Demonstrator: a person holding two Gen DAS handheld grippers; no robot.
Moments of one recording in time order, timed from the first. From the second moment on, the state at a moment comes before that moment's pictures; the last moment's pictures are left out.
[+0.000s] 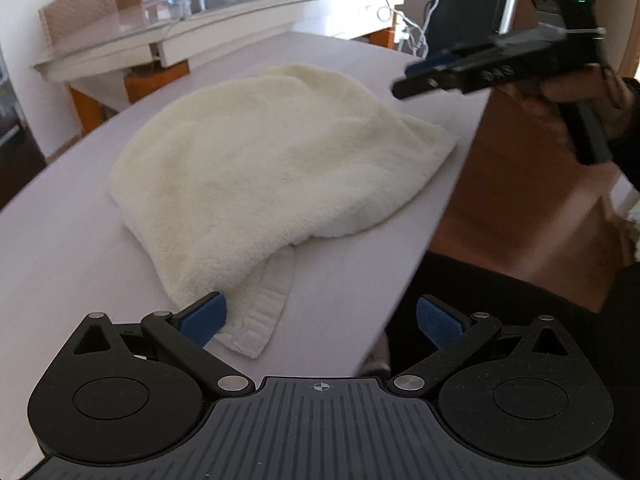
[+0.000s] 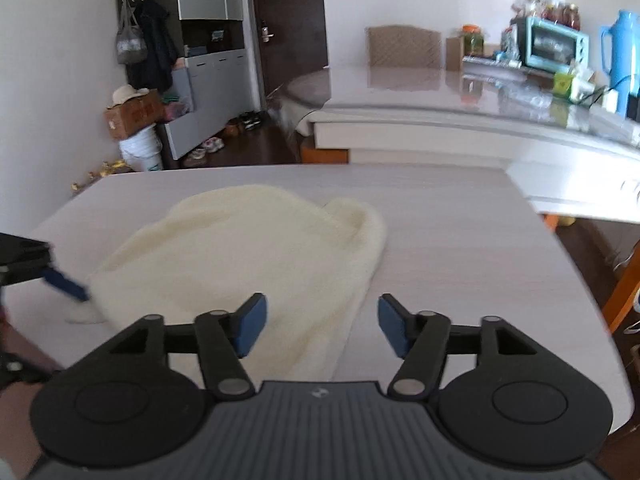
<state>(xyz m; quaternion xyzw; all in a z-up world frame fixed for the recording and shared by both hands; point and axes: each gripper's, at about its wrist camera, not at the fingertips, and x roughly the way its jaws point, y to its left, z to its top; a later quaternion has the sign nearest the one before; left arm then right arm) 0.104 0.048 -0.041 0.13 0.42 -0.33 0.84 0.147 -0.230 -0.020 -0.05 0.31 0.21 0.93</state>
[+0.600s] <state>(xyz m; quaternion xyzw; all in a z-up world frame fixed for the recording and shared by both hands) 0.226 0.065 -0.015 0.10 0.35 -0.16 0.92 0.256 -0.197 -0.024 -0.09 0.30 0.24 0.92</state>
